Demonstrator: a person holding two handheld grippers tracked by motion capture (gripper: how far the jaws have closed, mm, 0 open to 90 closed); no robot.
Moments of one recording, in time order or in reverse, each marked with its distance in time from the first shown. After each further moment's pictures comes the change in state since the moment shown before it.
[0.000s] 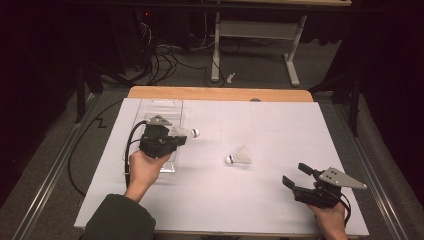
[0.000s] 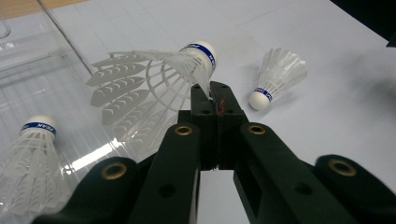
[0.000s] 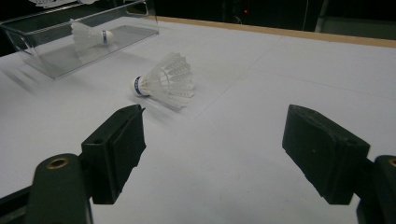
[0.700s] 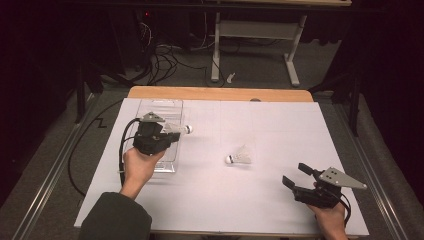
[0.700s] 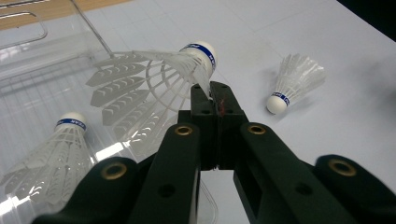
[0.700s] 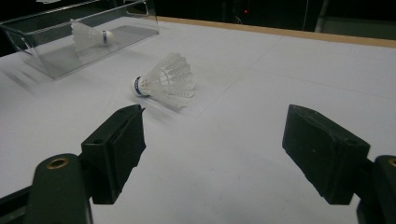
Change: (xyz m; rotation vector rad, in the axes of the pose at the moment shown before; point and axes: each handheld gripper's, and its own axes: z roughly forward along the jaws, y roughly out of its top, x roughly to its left) left arm 0.013 0.000 -0.008 -0.017 0.040 -0.020; right arm 0.000 0.000 0.000 0.000 0.000 0.000
